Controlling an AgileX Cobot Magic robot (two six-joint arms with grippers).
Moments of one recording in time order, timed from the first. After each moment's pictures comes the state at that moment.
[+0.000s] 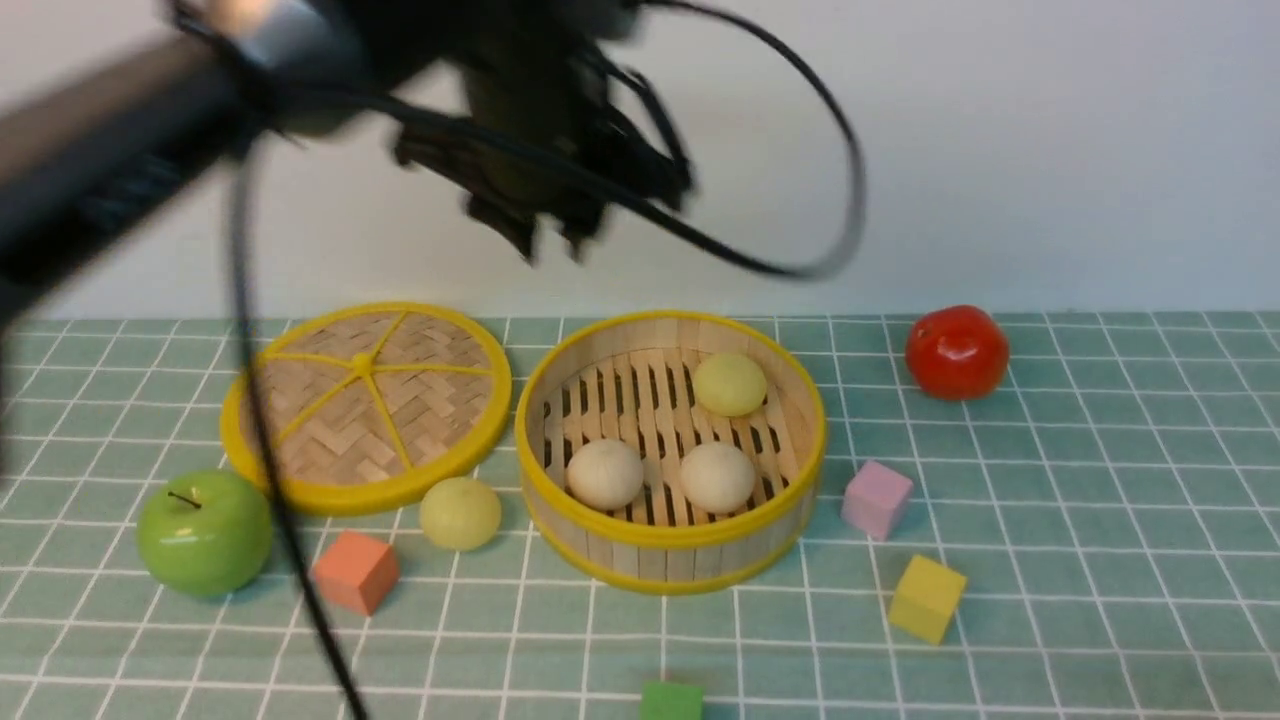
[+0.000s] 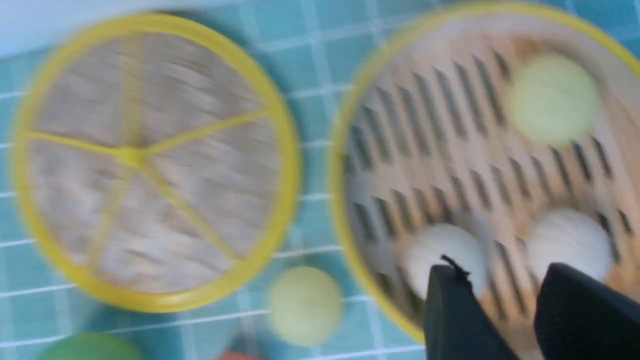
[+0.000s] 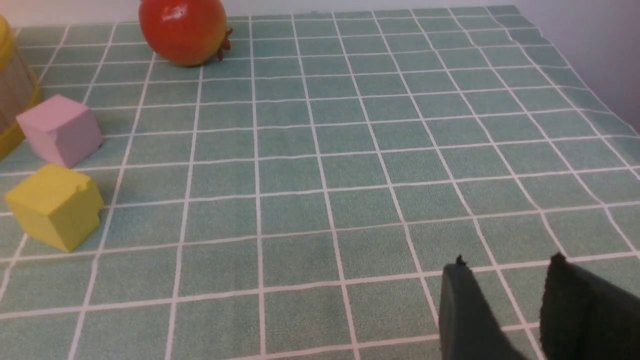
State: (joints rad) right arm -0.16 -0.01 0.01 -0.07 0.39 0.10; left arm -0.54 1.93 -2.04 0.28 1.24 -0.44
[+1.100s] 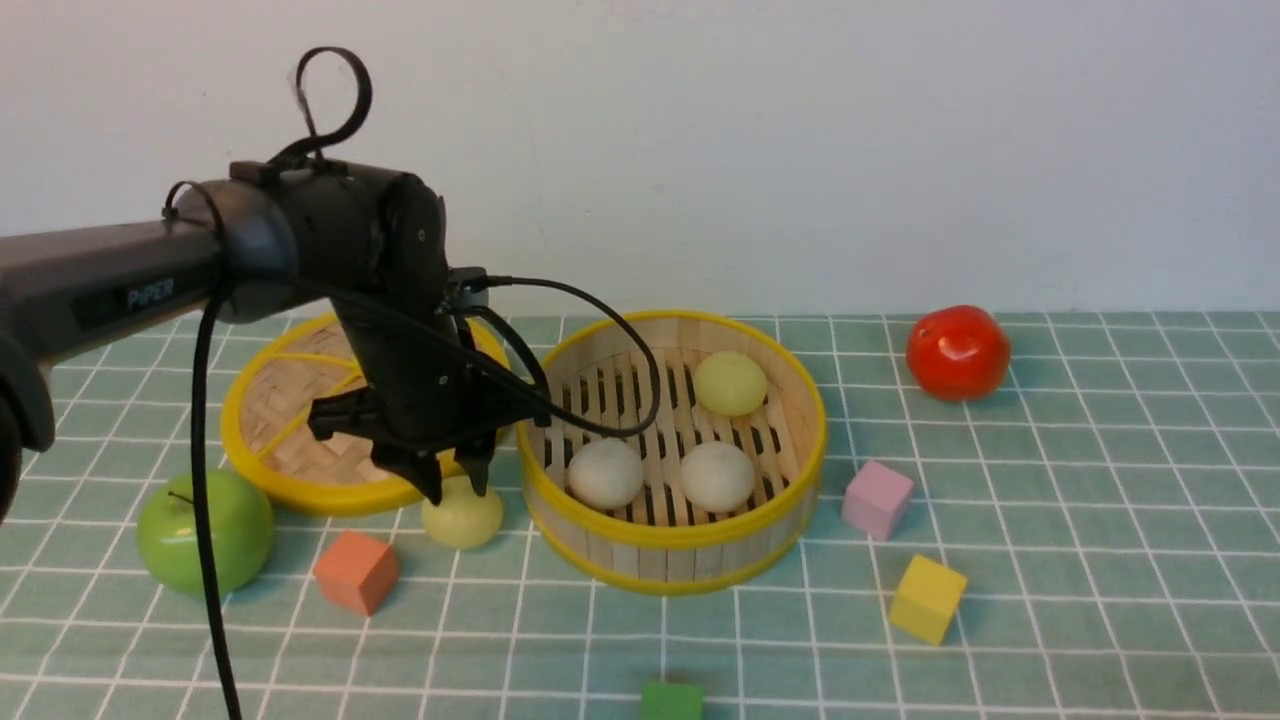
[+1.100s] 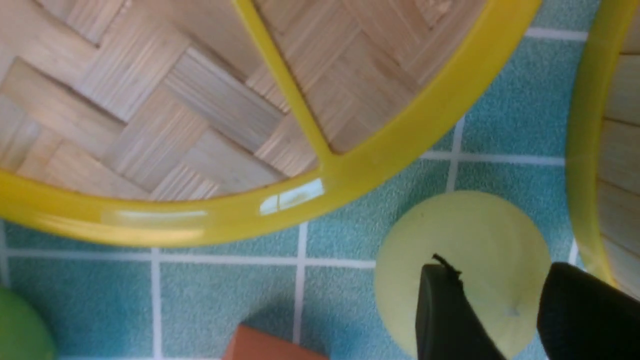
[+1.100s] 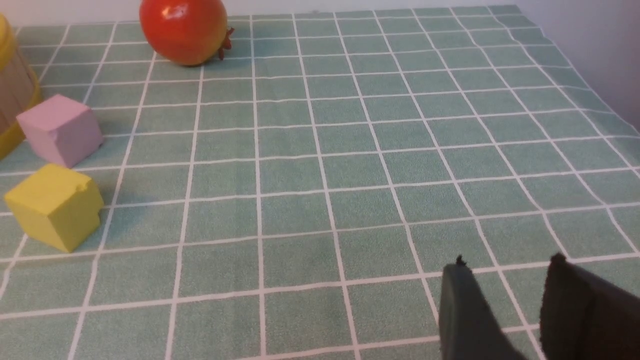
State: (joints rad) right arm -0.16 -0.01 0.01 -0.07 0.39 0.10; left arm -0.32 2.06 -1.58 -0.02 0.92 -0.38
